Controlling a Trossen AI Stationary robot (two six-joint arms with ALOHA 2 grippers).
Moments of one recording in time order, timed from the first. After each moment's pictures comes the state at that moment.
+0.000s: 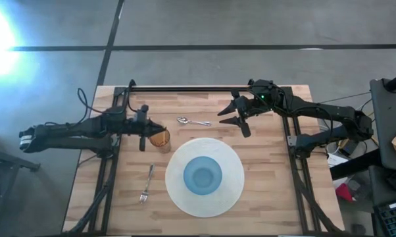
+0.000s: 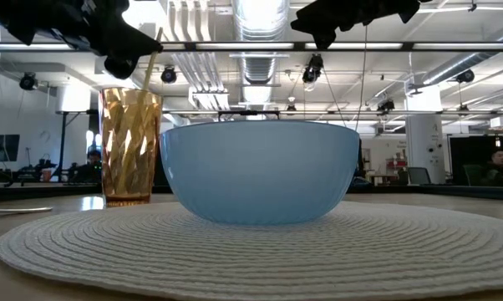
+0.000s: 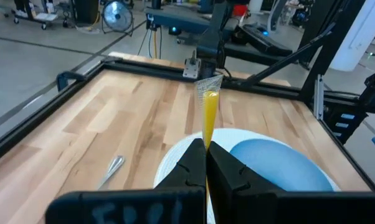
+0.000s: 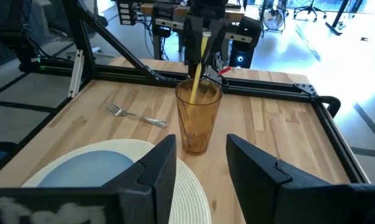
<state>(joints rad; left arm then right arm) 0.20 0.62 0.49 -0.04 0.15 -0.11 -0.33 1.22 1.01 -0.13 -0.49 -0.16</state>
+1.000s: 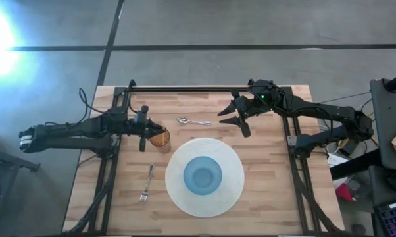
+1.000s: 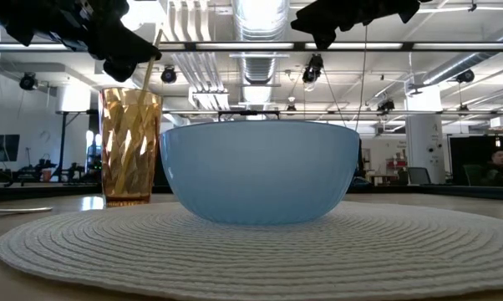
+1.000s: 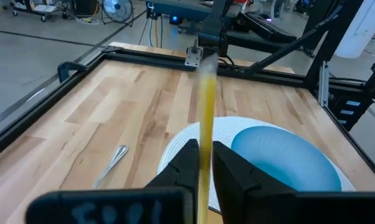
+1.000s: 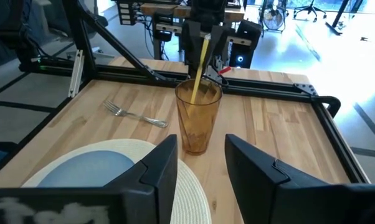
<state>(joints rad) 0.20 0.62 0.49 -0.08 0.15 -0.08 -0.33 1.22 1.01 -0.13 -0.49 -0.16</state>
